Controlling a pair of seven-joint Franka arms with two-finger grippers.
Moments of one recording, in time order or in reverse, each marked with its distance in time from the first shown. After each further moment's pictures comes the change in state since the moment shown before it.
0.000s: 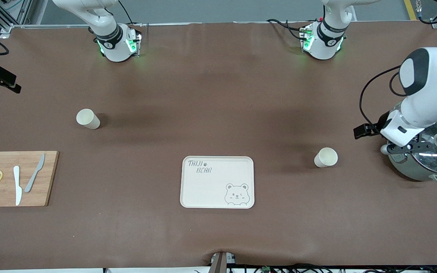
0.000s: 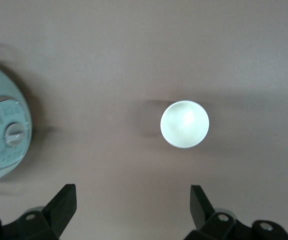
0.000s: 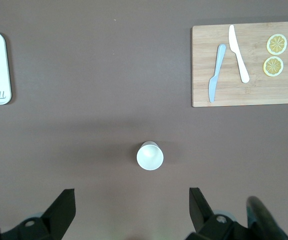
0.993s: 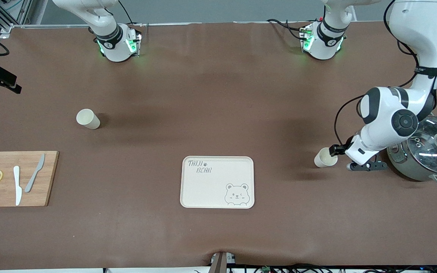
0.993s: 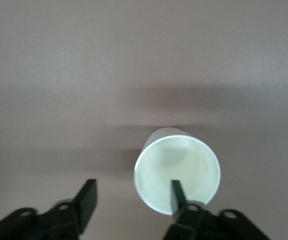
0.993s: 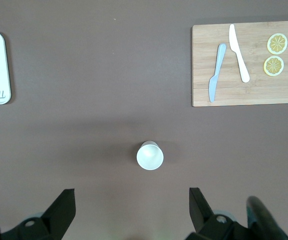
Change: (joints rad) left arm -0.030 0.229 -0.005 -0.076 0.000 0.312 0.000; right arm 0.000 0.003 0.000 0.000 0.000 0.000 0.000
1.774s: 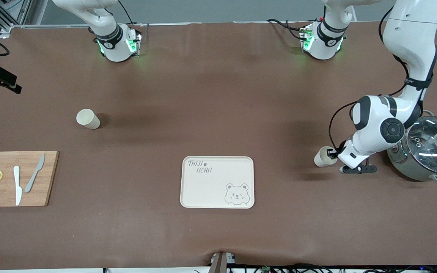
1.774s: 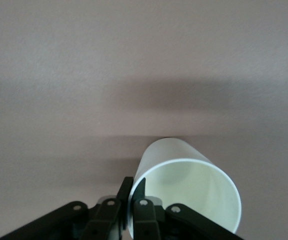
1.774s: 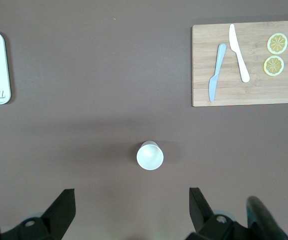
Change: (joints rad) left arm -0.001 0.074 -0.005 -0.001 -0.001 0.077 0.000; right arm 0.000 0.000 0.000 0.000 0.000 0.000 0.000
